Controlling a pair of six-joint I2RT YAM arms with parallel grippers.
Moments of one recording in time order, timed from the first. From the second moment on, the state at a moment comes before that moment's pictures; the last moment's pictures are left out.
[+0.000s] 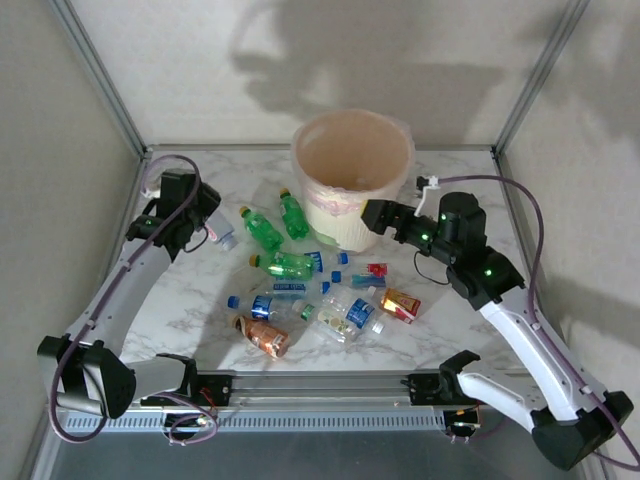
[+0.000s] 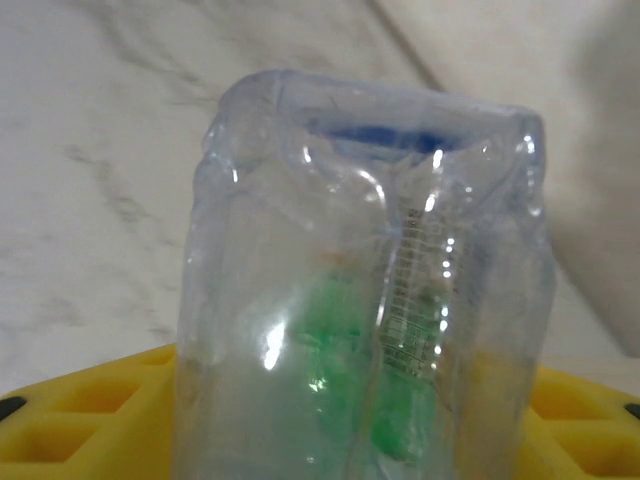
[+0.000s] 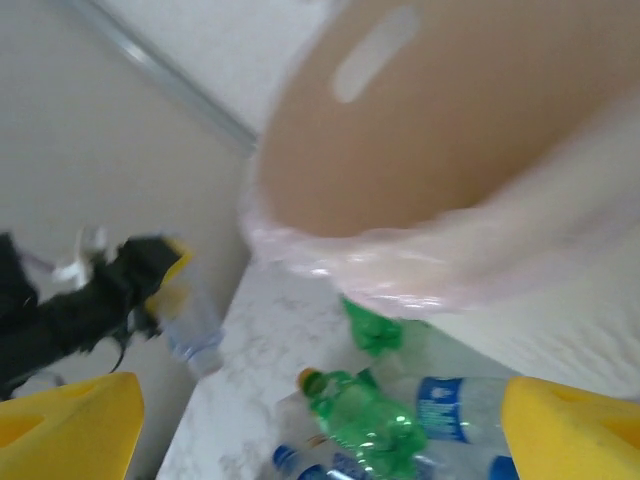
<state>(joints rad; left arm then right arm) -0.16 1.24 1.12 -0.56 -0.20 -0.98 0.54 0.95 1.05 -0.37 -0.26 0.67</state>
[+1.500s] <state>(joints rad) -0.47 1.43 1.37 0.06 0.41 -1.27 0.67 1.42 1.52 -0.34 -0.47 0.51</state>
